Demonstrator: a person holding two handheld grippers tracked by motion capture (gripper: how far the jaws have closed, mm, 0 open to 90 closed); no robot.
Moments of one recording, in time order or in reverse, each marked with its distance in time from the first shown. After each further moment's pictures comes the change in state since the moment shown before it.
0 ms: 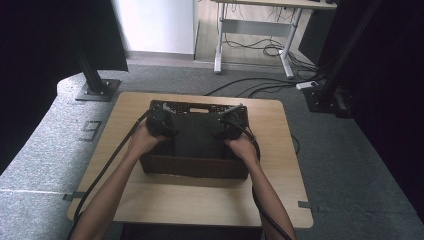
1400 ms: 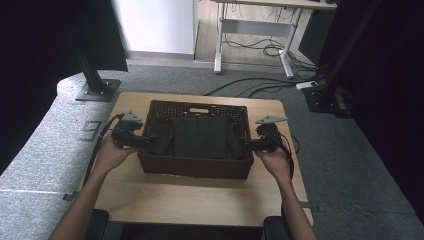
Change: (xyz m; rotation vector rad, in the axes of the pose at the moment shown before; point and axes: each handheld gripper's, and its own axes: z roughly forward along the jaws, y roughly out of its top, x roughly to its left) left arm 0.008 -0.075 -0.083 -0.186 -0.018 -0.053; right arm -0.030 -0.068 -0.101 -0.184 -0.041 0.060
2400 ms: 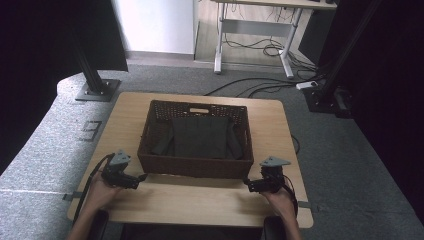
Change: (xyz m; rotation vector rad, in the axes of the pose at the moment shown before) left arm -0.023 -0.131 0.017 0.011 -0.031 0.004; right arm 0.019 -0.131 0.012 0.036 0.062 0.007
